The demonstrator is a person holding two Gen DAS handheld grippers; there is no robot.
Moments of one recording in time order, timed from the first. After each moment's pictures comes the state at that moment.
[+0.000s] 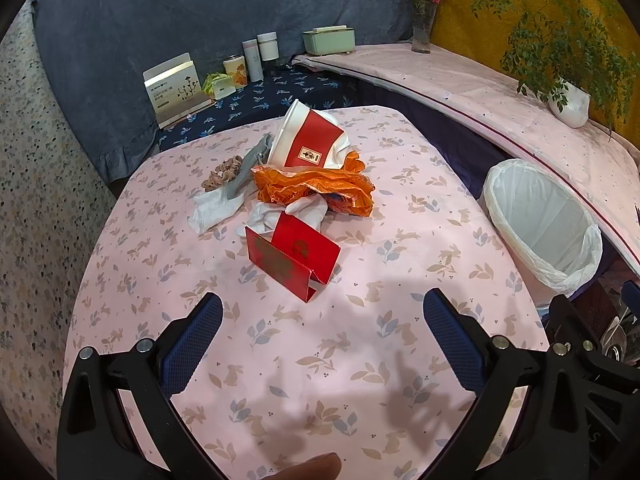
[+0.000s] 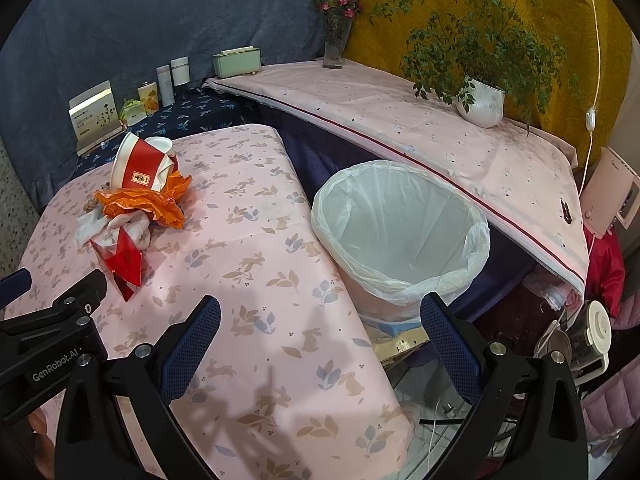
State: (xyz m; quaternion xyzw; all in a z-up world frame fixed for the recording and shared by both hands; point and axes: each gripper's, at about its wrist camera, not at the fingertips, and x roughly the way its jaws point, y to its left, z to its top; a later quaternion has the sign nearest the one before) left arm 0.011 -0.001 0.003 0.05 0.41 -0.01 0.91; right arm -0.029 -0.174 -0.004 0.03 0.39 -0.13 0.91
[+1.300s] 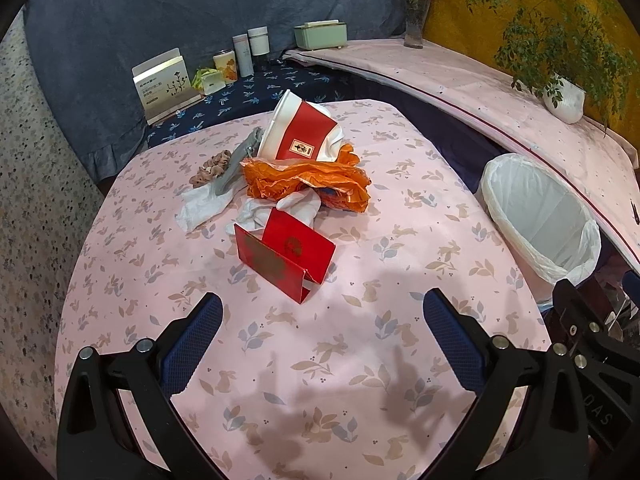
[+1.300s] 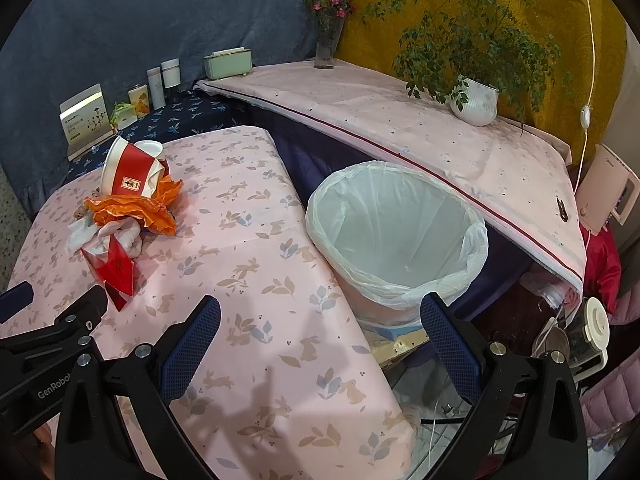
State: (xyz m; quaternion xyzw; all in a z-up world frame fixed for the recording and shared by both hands) left arm 0.021 -0.001 -0.011 0.05 0.42 -0.03 0.91; right arm -0.021 -0.172 -0.007 0.03 0.38 -0.15 0.91
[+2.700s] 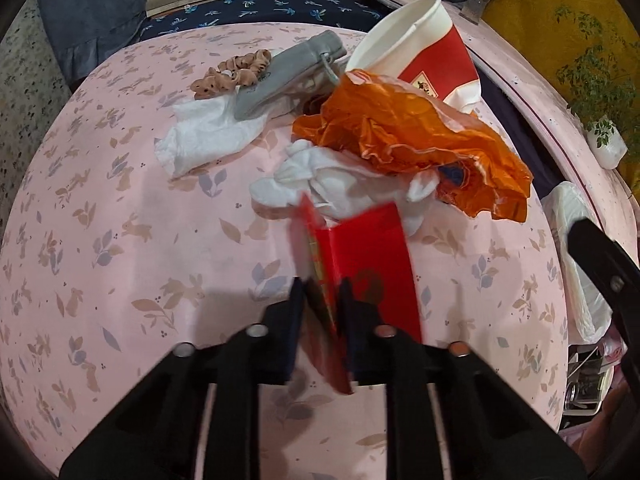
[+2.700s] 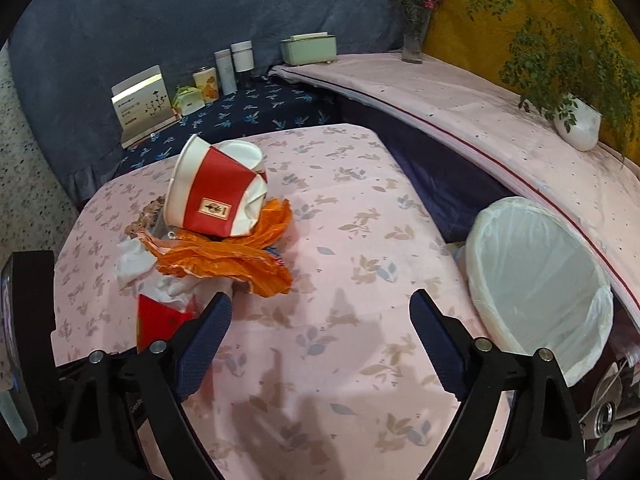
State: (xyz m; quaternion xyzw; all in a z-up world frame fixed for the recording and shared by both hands) left arm 0.123 0.090 -0.090 -0.08 0.53 -0.04 0.84; right arm 0.109 -0.084 -0.026 0.04 0.41 -0.02 0.91
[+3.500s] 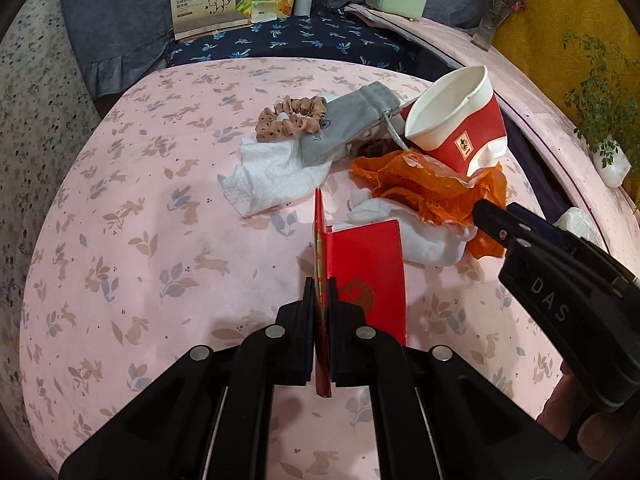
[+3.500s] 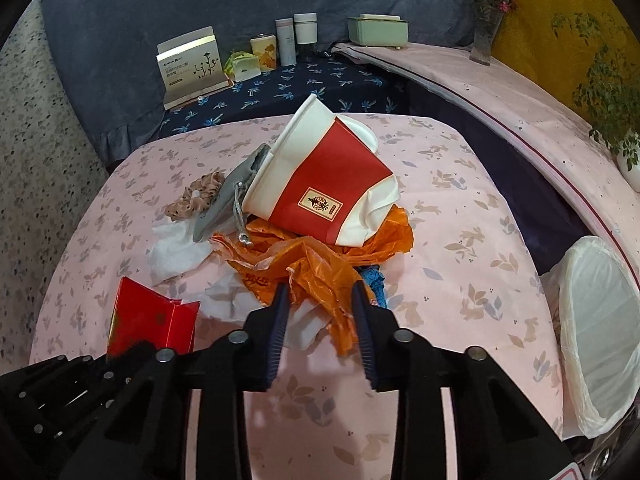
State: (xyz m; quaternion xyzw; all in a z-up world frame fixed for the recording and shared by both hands) left arm 0.121 0.129 -0.063 -0.08 0.49 -0.01 0.87; right arm 0.159 -0.014 -0.048 0.00 0.44 0.06 0.90
